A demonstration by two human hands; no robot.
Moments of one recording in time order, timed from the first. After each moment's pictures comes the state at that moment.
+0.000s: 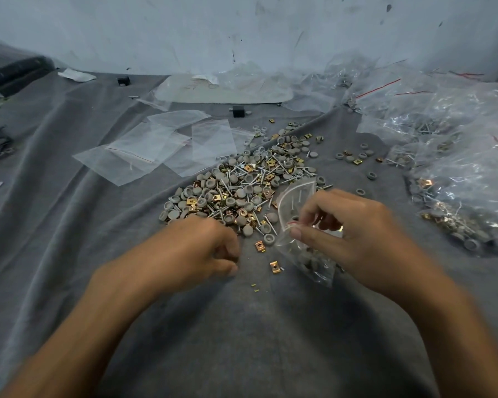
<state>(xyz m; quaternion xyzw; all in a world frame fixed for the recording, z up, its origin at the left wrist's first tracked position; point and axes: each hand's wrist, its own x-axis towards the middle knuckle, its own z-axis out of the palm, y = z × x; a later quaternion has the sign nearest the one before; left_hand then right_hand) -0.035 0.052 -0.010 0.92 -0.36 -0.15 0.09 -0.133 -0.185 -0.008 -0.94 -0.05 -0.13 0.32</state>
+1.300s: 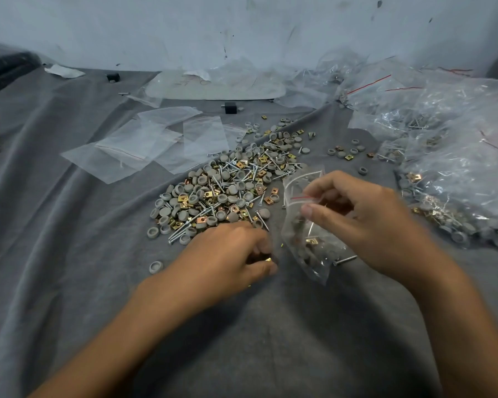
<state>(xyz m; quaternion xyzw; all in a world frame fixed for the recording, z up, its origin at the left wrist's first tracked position) -0.061 0.013 -0.031 0.90 -0.40 -0.07 0.17 -0.133 -0.205 -0.009 -0.90 -0.03 -0.17 0.40</state>
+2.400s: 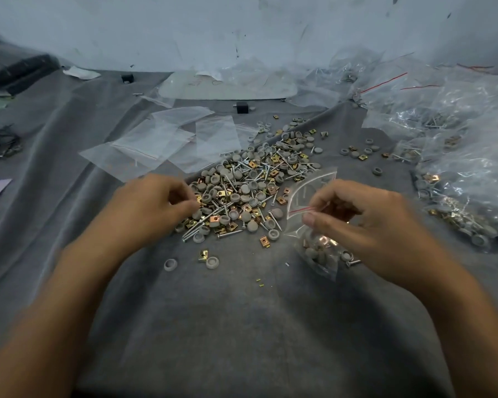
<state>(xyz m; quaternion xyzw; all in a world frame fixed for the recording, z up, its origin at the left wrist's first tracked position) -0.002 0.089 0.002 0.96 -0.18 -0.02 0.23 -0.135 -0.191 -0.004 -0.90 -0.07 -0.15 0.41</state>
